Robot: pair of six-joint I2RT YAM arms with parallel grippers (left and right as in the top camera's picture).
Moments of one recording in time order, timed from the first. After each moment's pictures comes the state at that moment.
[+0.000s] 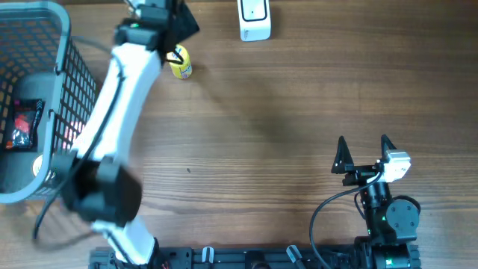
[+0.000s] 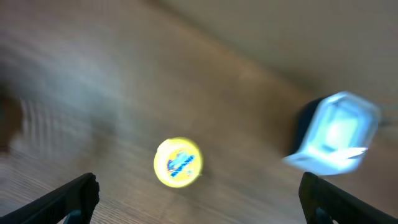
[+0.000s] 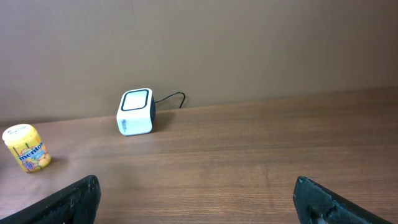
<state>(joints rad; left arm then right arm) -0.21 1.86 1.82 -0.79 -0.27 -0.65 0.05 0.02 0.02 -0.01 -0.03 0.14</state>
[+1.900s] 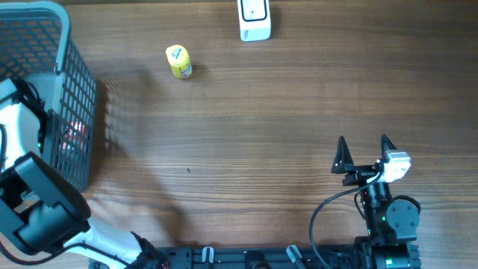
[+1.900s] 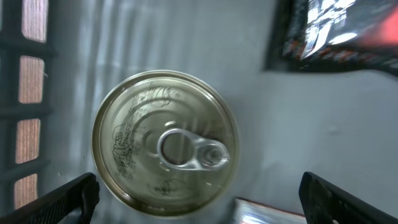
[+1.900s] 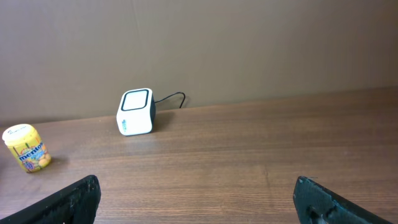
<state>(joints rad) 0.60 1.84 1.31 -0.95 -0.34 -1.11 0.05 0.02 0.02 -0.01 -0.03 0.14</state>
